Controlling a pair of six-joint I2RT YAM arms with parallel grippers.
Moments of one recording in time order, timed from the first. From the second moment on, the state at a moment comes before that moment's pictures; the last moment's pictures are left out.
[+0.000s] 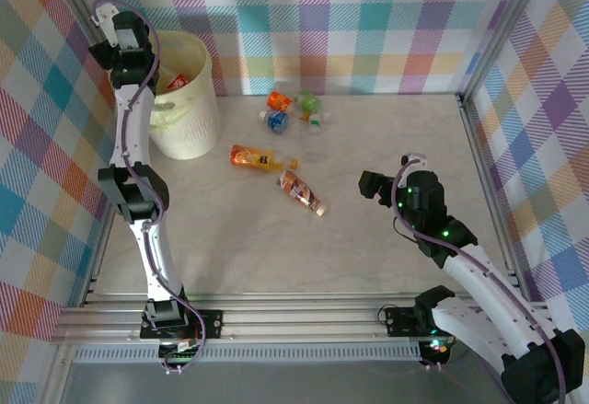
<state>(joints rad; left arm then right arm) 0.12 2.24 2.48 -0.43 -0.65 -0.18 0.43 0.82 0.64 -0.25 0.13 0.51</state>
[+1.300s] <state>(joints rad) -0.19 1.29 1.39 -0.27 -0.35 -0.65 0.43 1.03 0.69 -0.23 0.07 0.57</state>
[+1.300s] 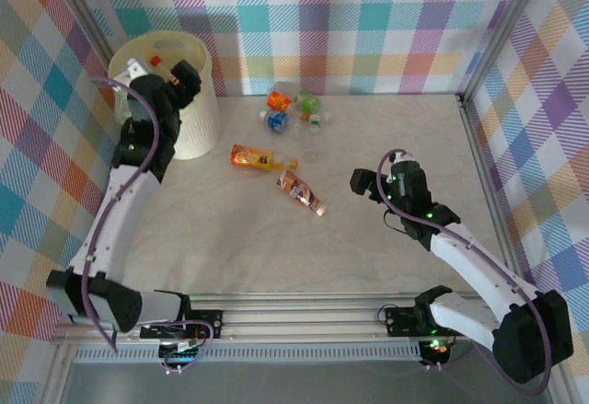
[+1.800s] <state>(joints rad) -0.32 1.22 1.02 -0.35 -0.15 -1.03 0.43 1.05 0.70 -0.14 0.02 0.57</state>
